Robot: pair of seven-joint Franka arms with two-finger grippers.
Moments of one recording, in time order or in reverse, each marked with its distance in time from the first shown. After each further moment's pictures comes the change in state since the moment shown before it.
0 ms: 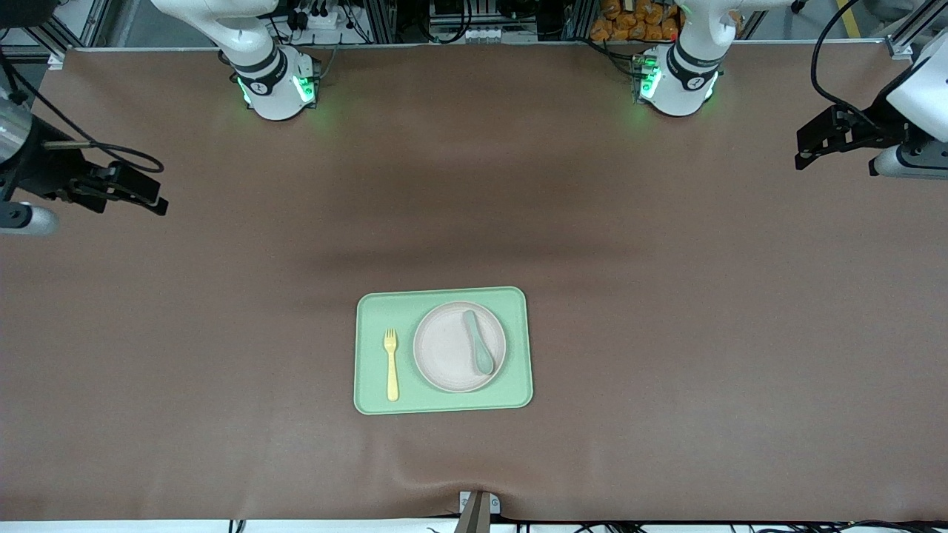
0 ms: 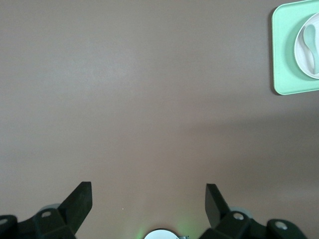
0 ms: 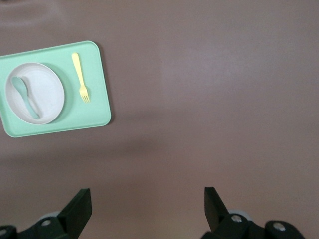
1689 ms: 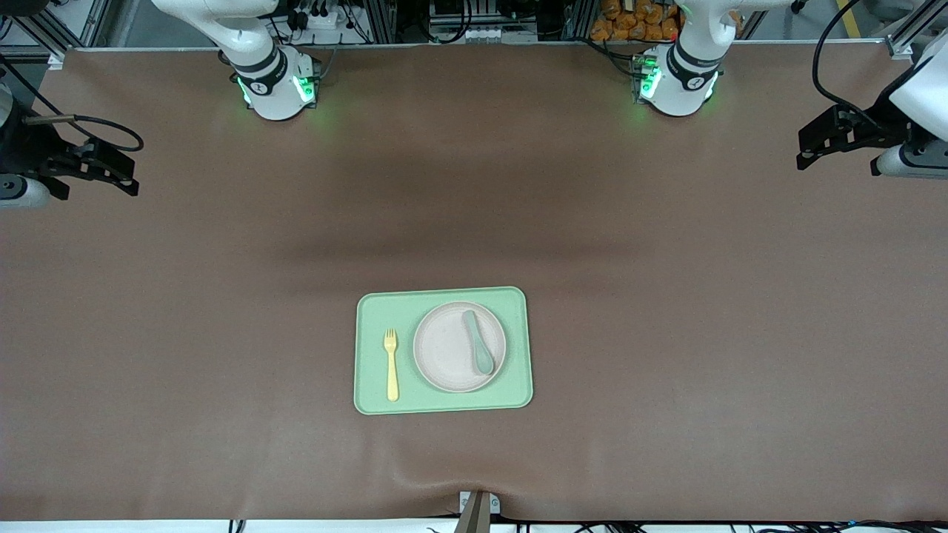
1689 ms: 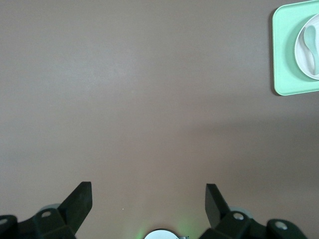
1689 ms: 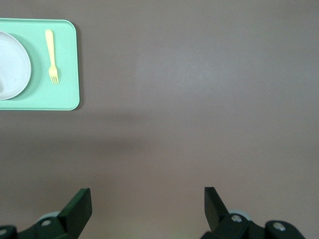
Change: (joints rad) left arm 0.001 0.000 0.002 0.002 0.000 0.000 0.000; right arm -0.021 -0.037 -0.012 -0.007 -0.102 -0.031 -0.182
